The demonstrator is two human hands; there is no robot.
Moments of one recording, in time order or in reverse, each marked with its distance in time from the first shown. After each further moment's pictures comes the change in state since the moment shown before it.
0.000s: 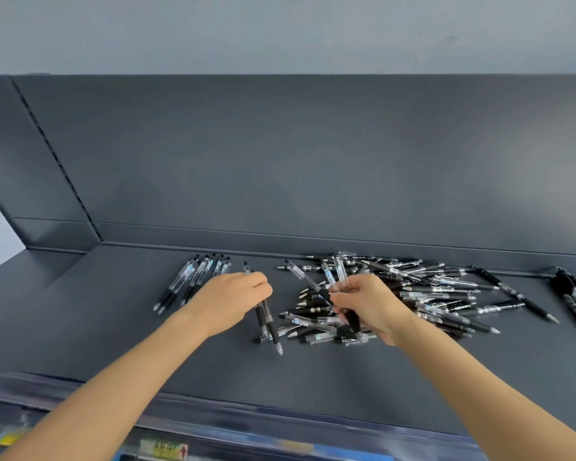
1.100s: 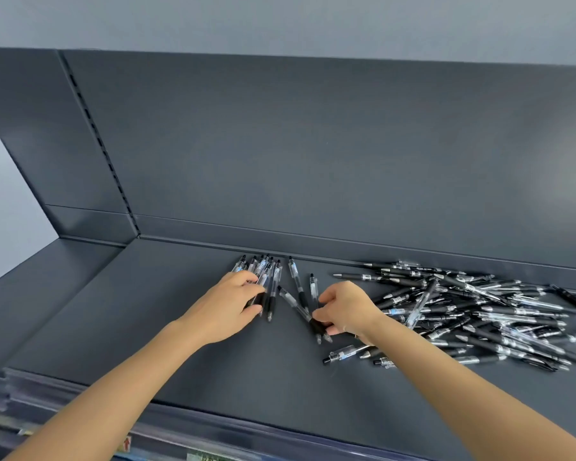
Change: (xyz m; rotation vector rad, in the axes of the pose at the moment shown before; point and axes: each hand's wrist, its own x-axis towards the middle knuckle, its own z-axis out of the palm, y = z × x) left_hand -0.053 -0.086 0.035 -0.449 -0.165 -0.331; right_hand 0.074 -0.009 0.126 -0.433 -0.006 0.103
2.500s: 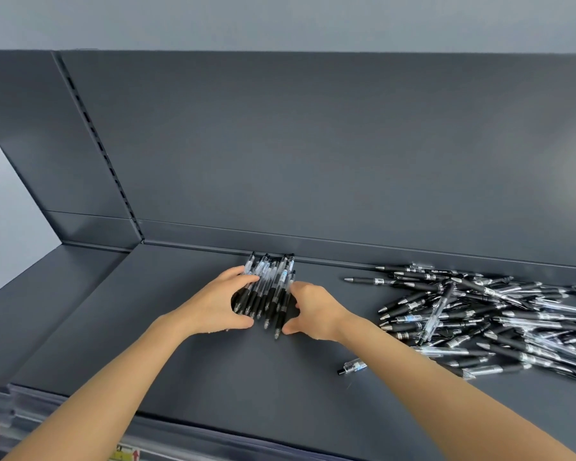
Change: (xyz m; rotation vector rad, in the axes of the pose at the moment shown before) left_hand 0.016 -0.049 0.000 -0.384 -0.102 -0.138; right_hand 0.020 -0.038 0.040 -0.514 -0.117 -0.350
